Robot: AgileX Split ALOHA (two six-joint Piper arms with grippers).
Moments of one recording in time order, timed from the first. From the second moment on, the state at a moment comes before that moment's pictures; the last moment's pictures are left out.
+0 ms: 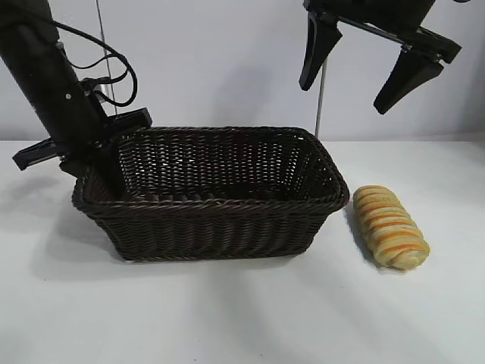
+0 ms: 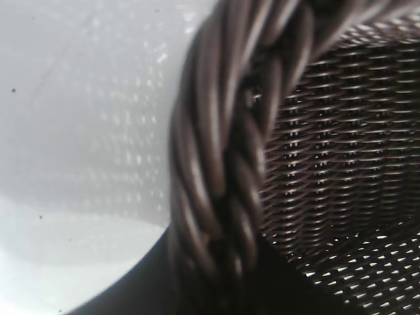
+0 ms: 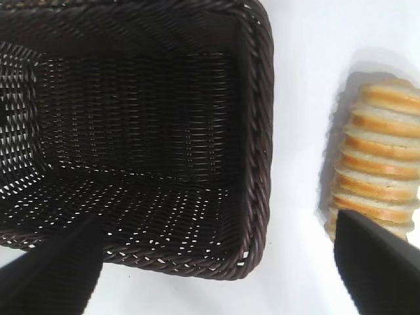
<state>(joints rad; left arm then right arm) -0.22 2.16 -1.59 -0.41 1.02 0.00 0.23 1.89 -1.71 0.27 1.19 0.07</state>
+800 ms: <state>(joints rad) -0.13 1.86 -1.59 -0.35 1.15 -0.05 0.23 1.89 -1.71 0.27 1.21 0.07</state>
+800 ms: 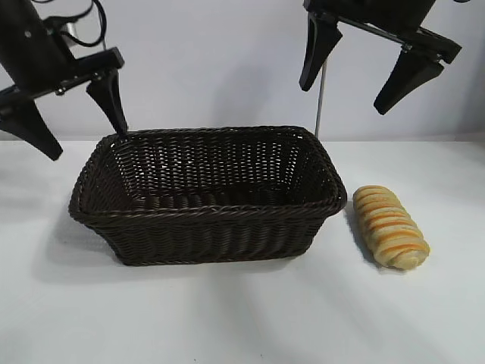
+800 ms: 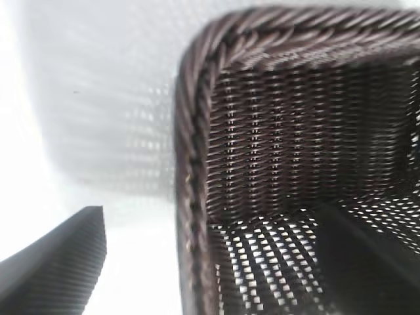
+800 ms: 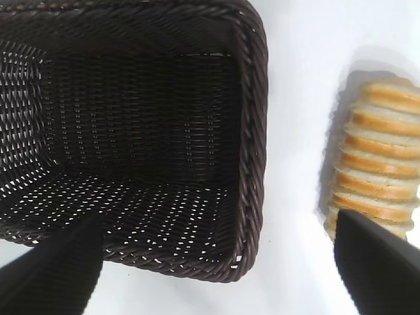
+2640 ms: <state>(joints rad) -0.13 1.83 -1.52 -0.43 1.10 -0.12 0.23 1.89 -1.71 0.19 1.21 0.11</state>
